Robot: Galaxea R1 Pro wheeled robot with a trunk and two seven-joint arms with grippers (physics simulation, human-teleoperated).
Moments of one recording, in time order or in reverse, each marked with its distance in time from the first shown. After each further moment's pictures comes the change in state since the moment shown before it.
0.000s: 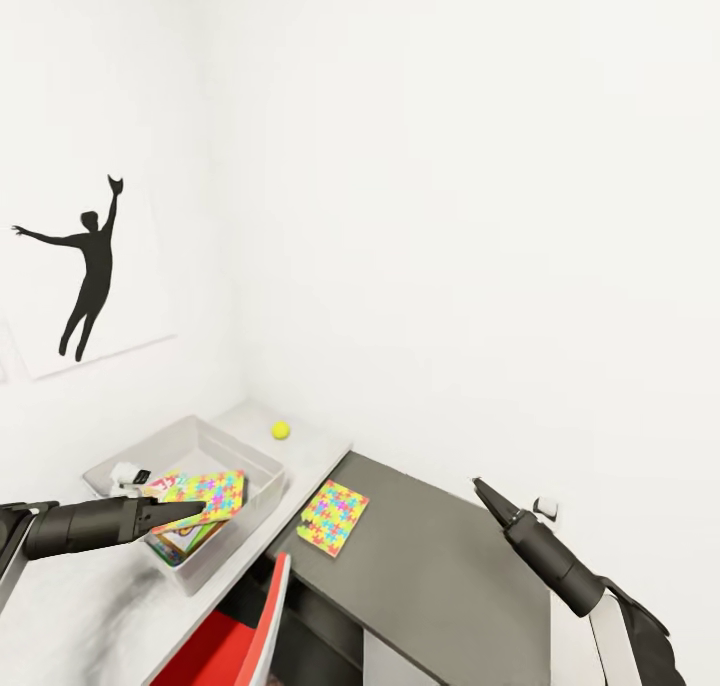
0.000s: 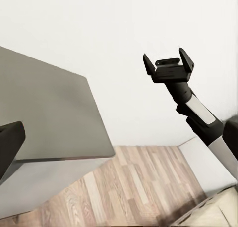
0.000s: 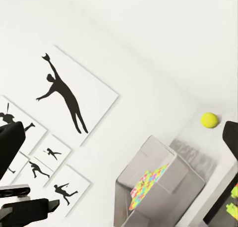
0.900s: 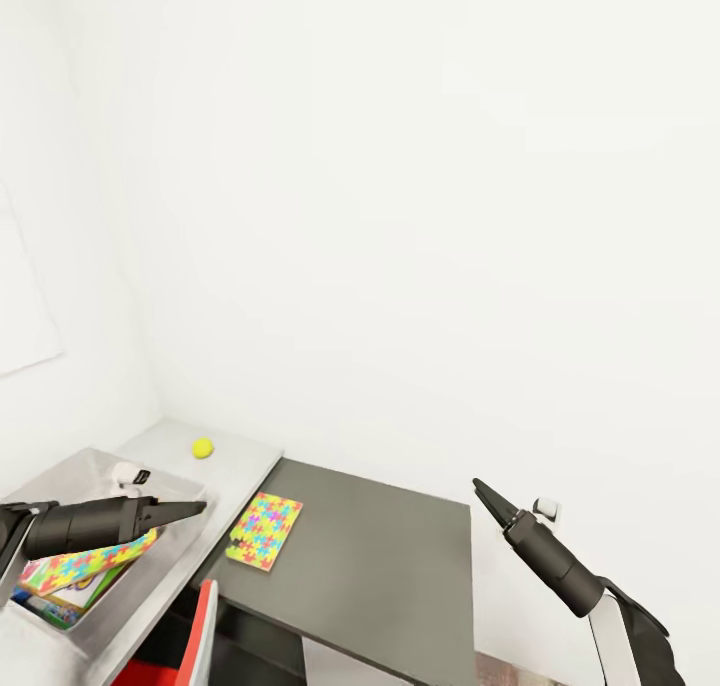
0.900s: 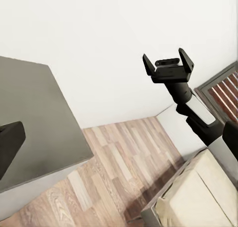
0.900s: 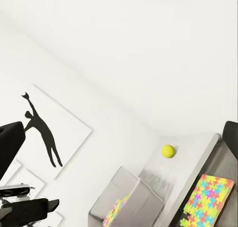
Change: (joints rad) left arm 0.000 0.000 0.000 0.000 -0.001 0.001 0.000; right arm 0.000 0.001 0.000 0.003 0.002 -0.001 -0.001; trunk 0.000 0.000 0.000
